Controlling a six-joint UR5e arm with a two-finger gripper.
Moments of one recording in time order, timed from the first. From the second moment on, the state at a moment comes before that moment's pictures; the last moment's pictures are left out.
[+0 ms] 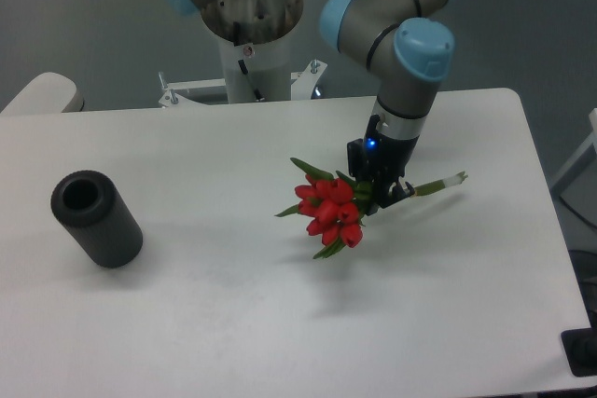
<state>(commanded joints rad) 2.70 -1.81 -1.82 -0.89 1.12 1.57</state>
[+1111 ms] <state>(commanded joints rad) 2.67 -1.84 -1.68 -0.88 0.78 1.11</state>
